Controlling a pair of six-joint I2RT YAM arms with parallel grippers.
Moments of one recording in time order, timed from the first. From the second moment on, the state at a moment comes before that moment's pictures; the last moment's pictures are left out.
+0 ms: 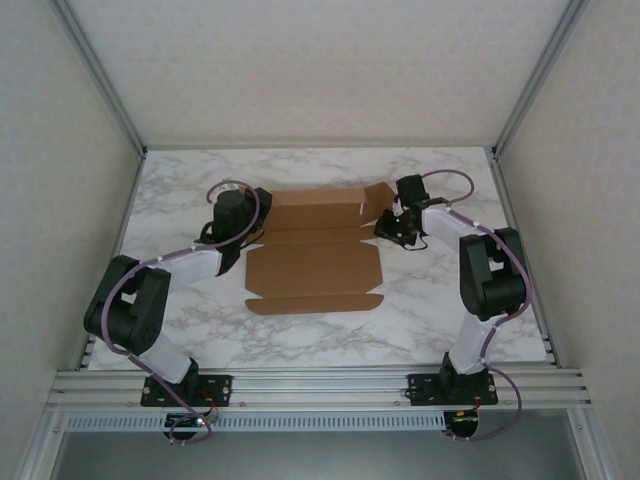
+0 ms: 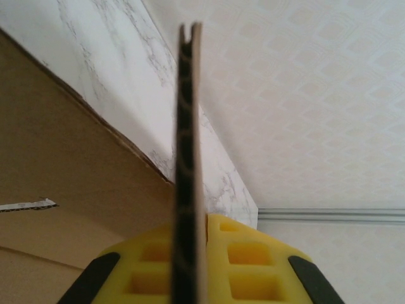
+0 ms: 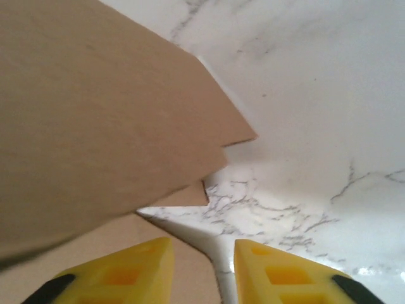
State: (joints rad) left arm -0.33 1.61 0.80 0.51 -0.01 -1.26; right arm 0.27 1.84 1.19 -0.50 -0.22 0.51
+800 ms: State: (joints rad) left arm -0.33 1.61 0.80 0.50 -0.01 -1.26; right arm 0.19 1.74 1.00 -0.25 -0.23 0.69
